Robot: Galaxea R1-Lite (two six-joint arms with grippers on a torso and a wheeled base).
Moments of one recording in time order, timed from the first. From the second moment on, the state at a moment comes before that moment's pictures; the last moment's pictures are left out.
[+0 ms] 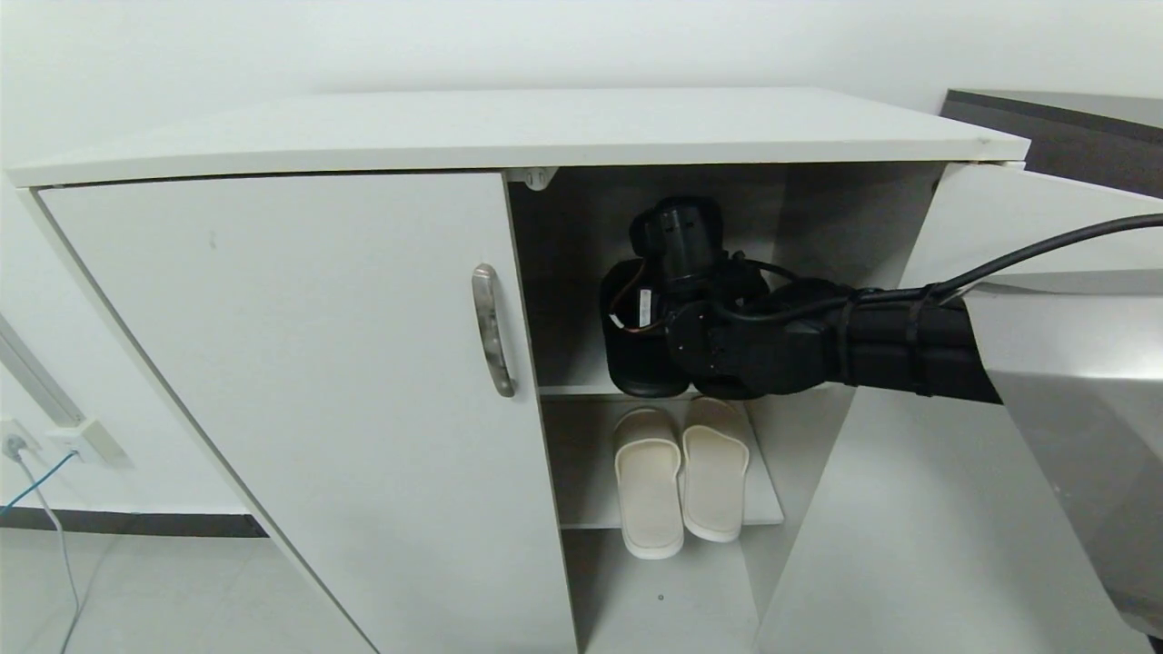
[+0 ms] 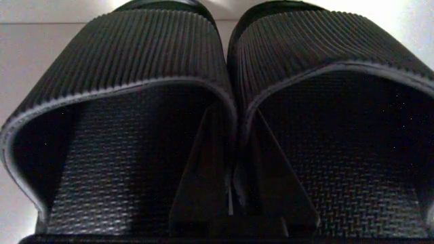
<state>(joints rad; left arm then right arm) 0.00 0.00 0.00 0.00 -0.01 -0.01 0.74 2.26 -1.98 0.02 -0.76 0.25</state>
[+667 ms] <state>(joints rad) 0.00 0.00 0.00 0.00 -0.01 0.00 0.75 2.27 -1.95 0.01 -0.77 0.26</state>
